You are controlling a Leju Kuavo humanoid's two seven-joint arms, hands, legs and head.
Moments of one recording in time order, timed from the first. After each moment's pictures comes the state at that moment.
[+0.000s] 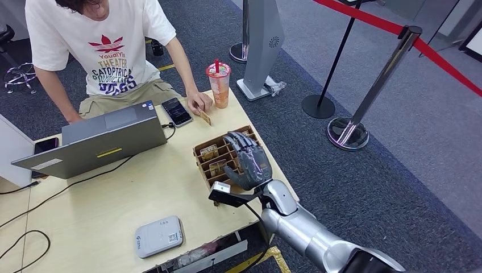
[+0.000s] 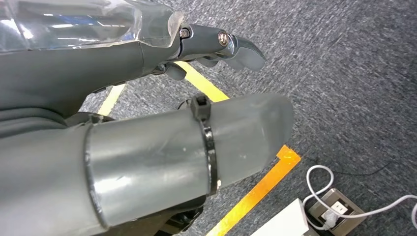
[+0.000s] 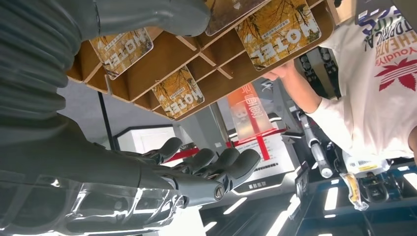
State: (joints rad) left arm 0.23 -0.31 0.32 -0.78 0.24 0.48 0.04; right arm -0.23 -0.19 0.37 -1.10 0.88 -0.64 -0.18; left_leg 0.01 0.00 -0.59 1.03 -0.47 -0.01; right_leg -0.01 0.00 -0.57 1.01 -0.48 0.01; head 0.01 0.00
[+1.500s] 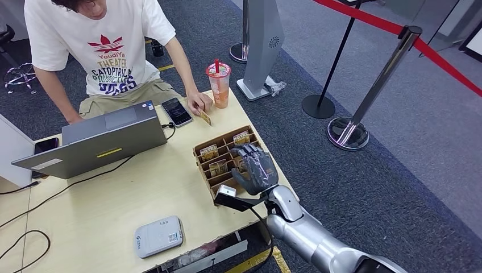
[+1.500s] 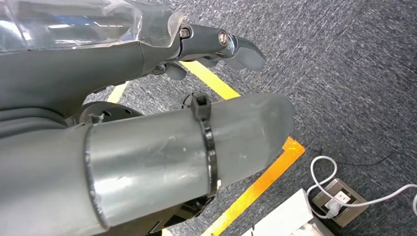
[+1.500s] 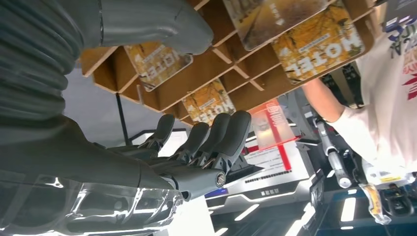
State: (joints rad) left arm 0.33 -0.33 0.22 -0.93 0.28 0.53 0.09; right arm -0.17 -0.21 0.35 -1.14 0.90 -0.63 -0.14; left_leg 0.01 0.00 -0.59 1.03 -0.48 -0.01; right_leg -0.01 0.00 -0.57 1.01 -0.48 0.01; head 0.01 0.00
